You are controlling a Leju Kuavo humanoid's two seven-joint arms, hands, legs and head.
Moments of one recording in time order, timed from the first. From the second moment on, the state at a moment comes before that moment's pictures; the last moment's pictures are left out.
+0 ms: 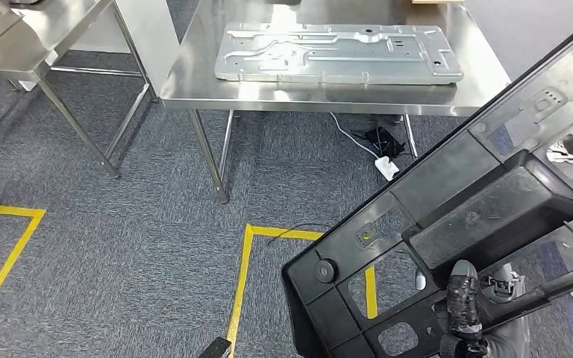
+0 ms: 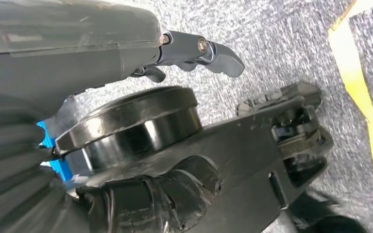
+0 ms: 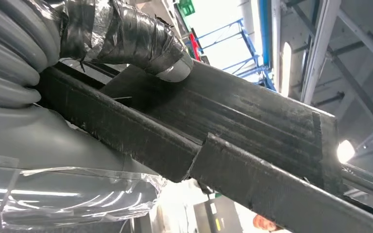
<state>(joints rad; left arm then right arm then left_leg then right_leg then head) -0.15 0.00 -1.10 -0.20 0.90 0.45 -0.03 0.09 -0.21 0.60 -2.17 -0.08 -0.70 -0.29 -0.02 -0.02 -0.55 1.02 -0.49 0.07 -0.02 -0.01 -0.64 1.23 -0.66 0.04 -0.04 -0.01</state>
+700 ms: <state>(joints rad) -0.12 0.01 -1.10 -0.20 0.94 0.47 -0.04 0.05 -0.21 0.62 -2.13 -0.09 -0.69 -0.32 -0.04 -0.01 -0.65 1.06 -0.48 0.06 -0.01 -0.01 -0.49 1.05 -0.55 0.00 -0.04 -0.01</state>
